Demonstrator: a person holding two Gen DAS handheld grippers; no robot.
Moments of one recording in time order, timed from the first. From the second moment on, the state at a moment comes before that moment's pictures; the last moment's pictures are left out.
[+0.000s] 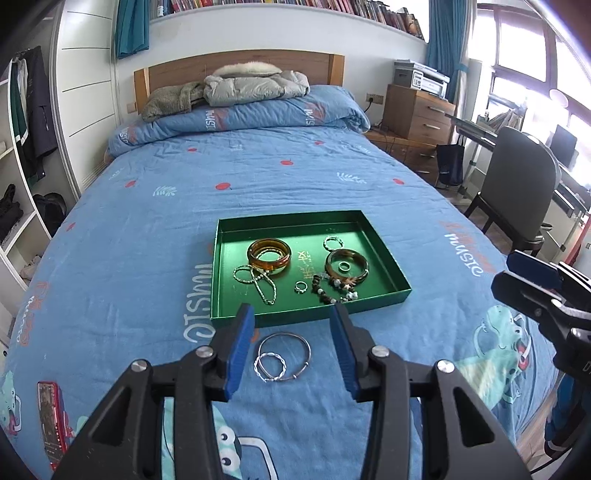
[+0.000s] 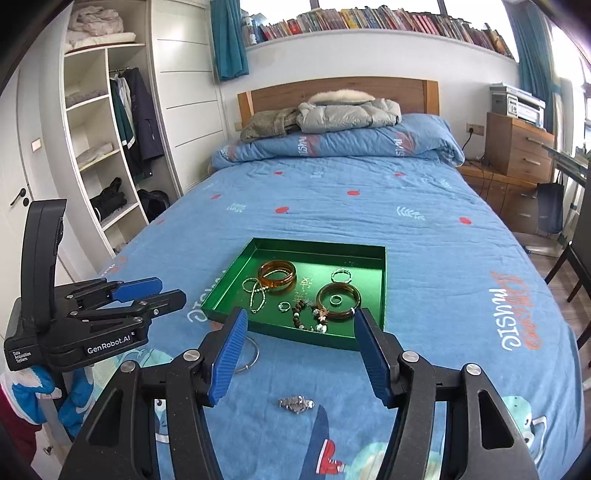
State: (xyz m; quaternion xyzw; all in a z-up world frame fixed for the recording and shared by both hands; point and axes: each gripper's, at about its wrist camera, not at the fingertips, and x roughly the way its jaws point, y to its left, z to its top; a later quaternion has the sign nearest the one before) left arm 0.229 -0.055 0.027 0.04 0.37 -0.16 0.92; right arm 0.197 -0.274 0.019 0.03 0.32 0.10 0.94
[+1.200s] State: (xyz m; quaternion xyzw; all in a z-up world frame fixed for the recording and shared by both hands) left arm 0.240 -0.010 -0.111 0.01 0.44 -0.15 0.88; right arm 0.203 -0.284 -0.094 0.06 0.37 0.14 0.92
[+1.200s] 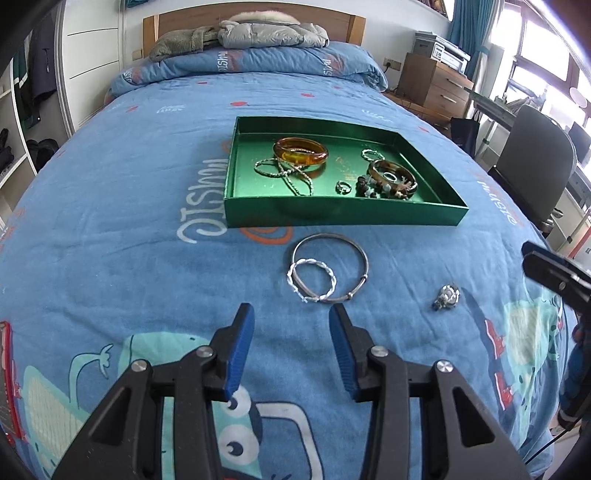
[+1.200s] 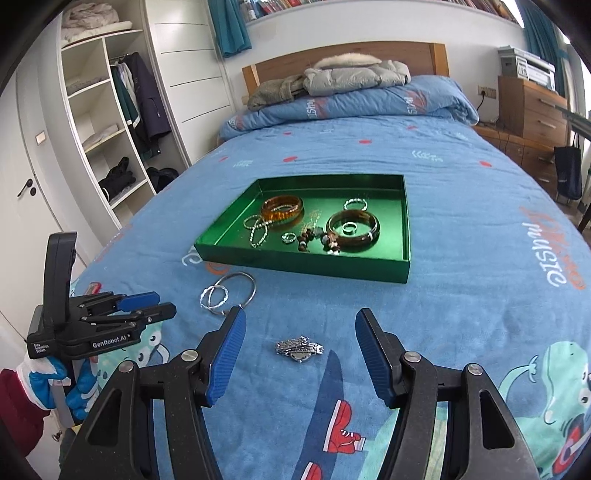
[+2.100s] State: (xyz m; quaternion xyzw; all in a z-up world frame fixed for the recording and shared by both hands) left arm 0.282 -0.049 -0.148 0.05 0.46 -0.14 0.87; right arm 0.221 -0.307 -0.136 0.10 0.39 0.14 0.90
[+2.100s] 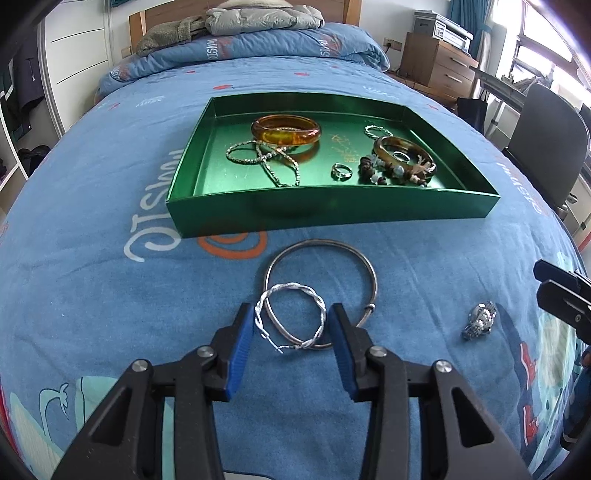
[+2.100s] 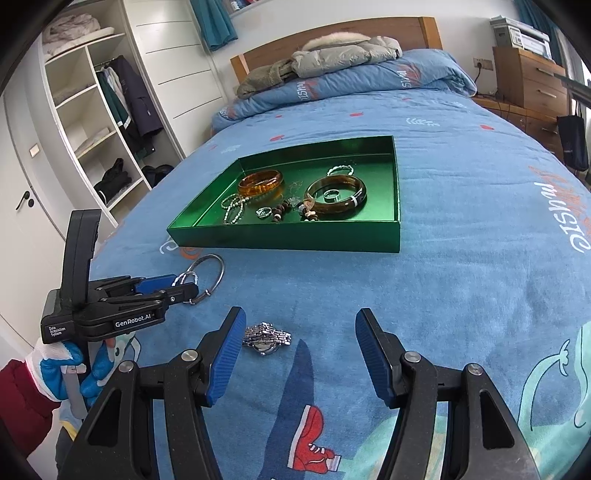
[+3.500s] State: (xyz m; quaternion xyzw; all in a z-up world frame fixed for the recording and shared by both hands) left arm 0.389 -0.061 -0.126 0.03 0.45 -0.09 0.89; right arm 0.222 -0.326 -0.130 0.10 0.38 0.12 0.91
